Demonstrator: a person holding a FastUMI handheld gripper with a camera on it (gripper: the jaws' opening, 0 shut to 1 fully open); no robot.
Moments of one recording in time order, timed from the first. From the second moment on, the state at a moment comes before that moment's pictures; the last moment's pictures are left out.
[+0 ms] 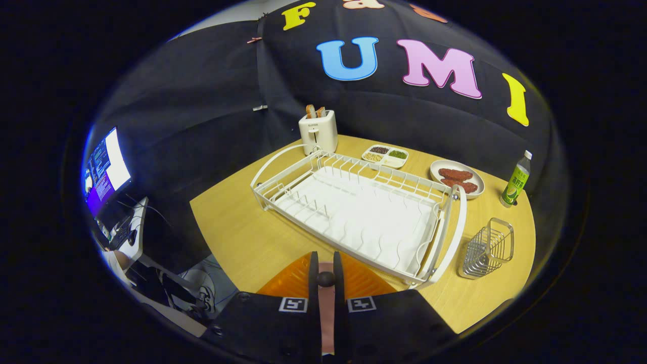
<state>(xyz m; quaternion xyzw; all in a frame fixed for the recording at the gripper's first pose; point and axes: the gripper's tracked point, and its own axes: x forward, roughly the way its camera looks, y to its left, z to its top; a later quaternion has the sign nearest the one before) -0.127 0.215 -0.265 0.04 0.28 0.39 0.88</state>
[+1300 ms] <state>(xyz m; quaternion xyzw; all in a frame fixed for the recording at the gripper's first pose) -0.111 0.175 -0.232 0.04 0.27 0.36 0.89</state>
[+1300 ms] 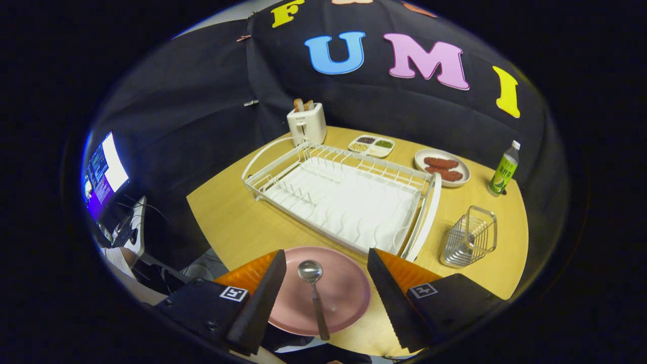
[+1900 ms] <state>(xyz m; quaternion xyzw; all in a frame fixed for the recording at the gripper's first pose) -0.021 0.109 -0.068 0.00 0.07 0.29 0.95</state>
